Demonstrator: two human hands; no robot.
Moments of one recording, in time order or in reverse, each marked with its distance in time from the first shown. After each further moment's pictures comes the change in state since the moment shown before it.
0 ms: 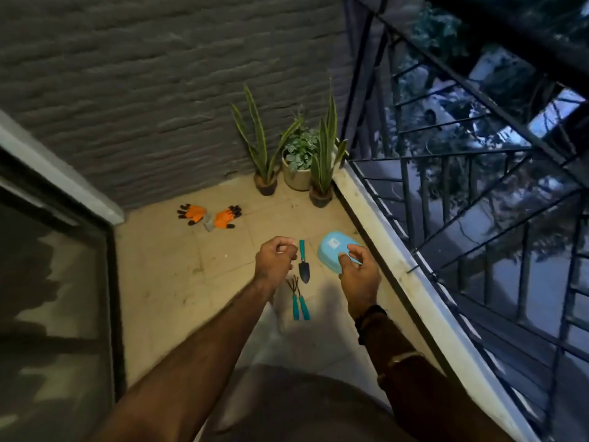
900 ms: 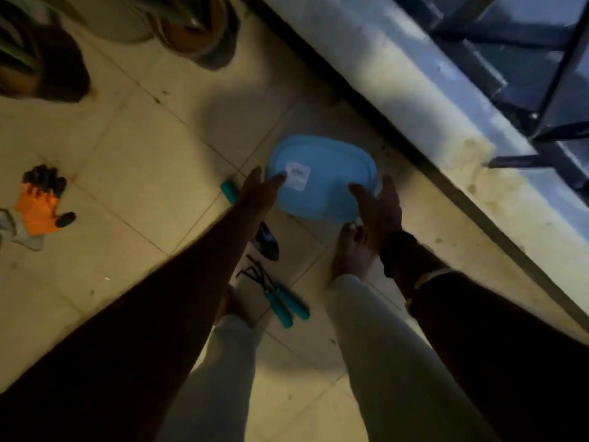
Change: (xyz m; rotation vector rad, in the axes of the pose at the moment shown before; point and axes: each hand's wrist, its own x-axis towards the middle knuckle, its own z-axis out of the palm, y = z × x) left_hand 0.529 -0.323 0.317 0.478 -0.493 -0.498; right_hand 0.483 0.421 0.104 -0.134 0.114 0.695
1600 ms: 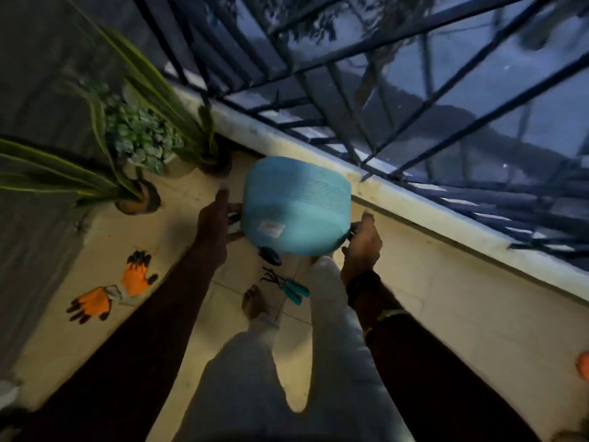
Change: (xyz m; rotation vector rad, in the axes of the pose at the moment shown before) left_hand -0.393 0.141 -0.150 -0.239 -0.030 0.150; right_hand -0.406 -0.113 -0.118 0.807 0.500 0.183
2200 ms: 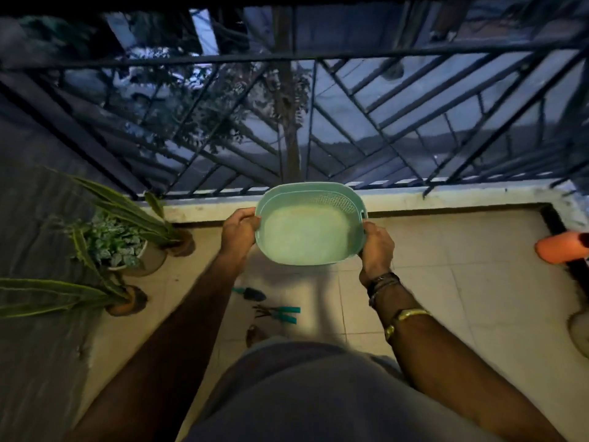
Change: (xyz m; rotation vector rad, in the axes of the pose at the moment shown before) left_hand -0.247 -0.029 0.084 0.370 -0.377 0.467; right_hand -0.106 0.019 -0.273 0.444 0.147 -0.195
